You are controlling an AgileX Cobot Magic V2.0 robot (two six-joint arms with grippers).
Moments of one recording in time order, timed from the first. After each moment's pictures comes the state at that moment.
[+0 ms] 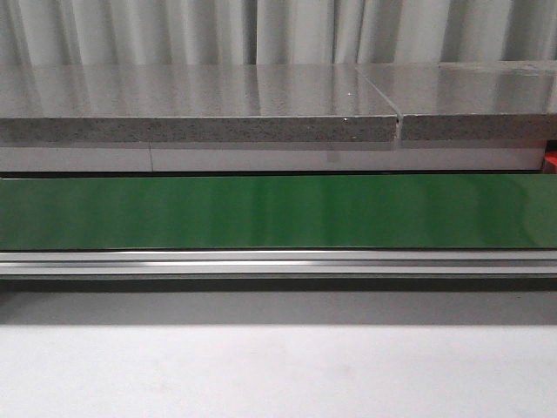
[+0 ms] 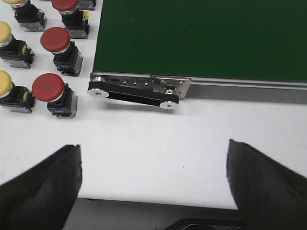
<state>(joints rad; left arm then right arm) -0.04 0.60 -0.76 0.05 1.07 -0.12 0.00 -0.01 0.03 -0.03 0.09 0.11</state>
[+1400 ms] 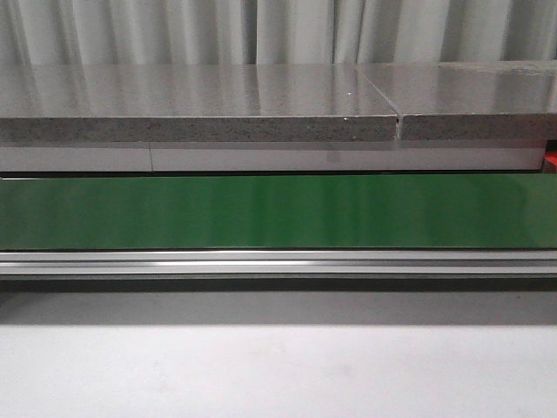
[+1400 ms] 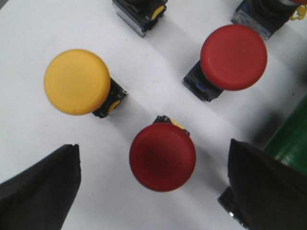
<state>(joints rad) 0.34 1.47 -0.85 0.22 0.63 -0.48 0.00 -0.01 0.03 -0.03 0.09 0.11</state>
